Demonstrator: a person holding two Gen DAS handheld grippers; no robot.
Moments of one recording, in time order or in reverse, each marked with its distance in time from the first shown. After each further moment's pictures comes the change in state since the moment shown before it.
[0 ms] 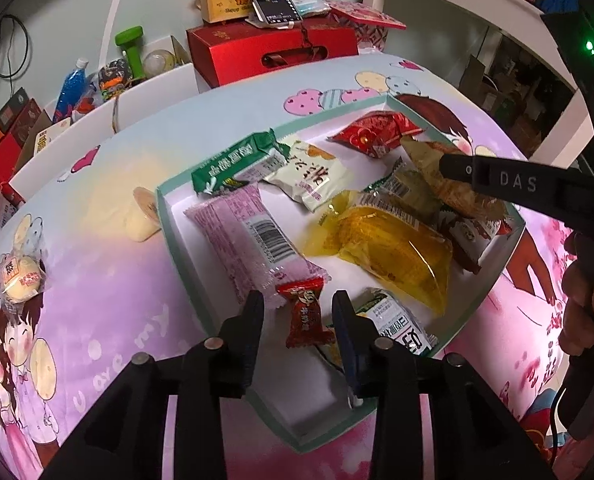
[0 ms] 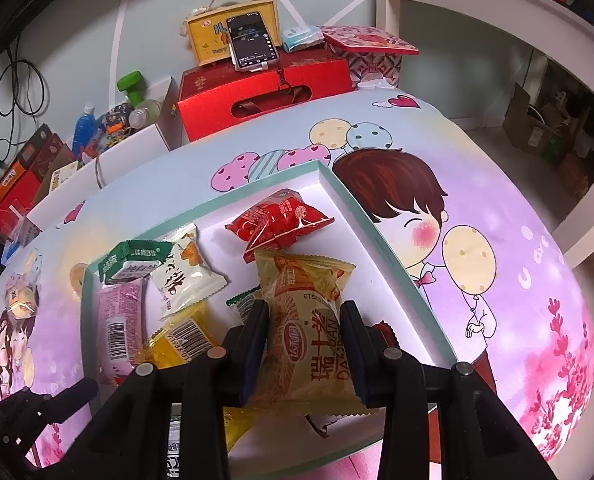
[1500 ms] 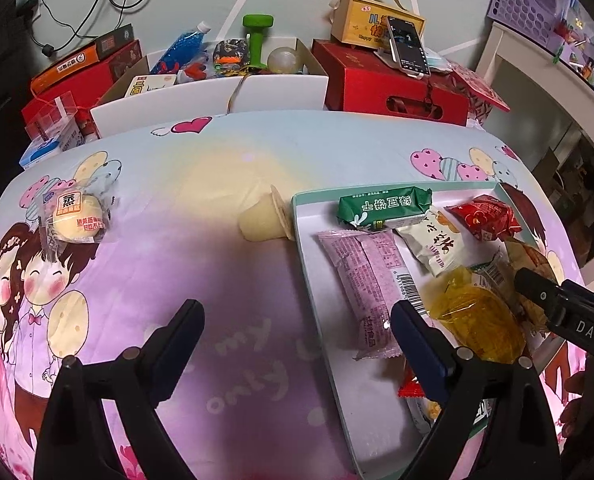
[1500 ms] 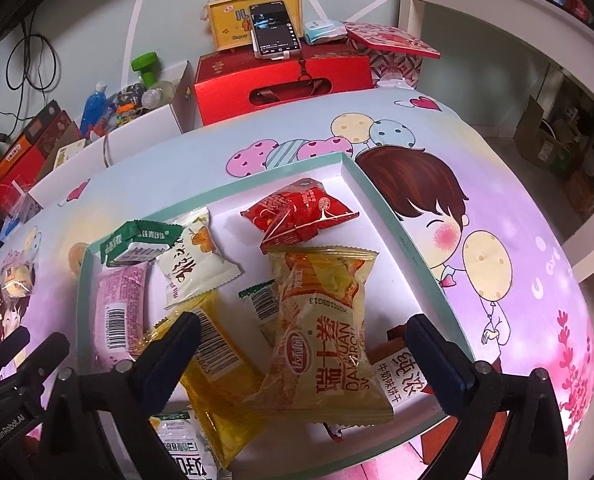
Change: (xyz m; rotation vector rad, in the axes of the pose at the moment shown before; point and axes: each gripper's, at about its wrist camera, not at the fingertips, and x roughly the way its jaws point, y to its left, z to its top) left arm -0.002 0.077 -0.007 -0.346 -0.103 0.130; right arm 0.012 0.018 -0.004 -0.075 0.017 0.001
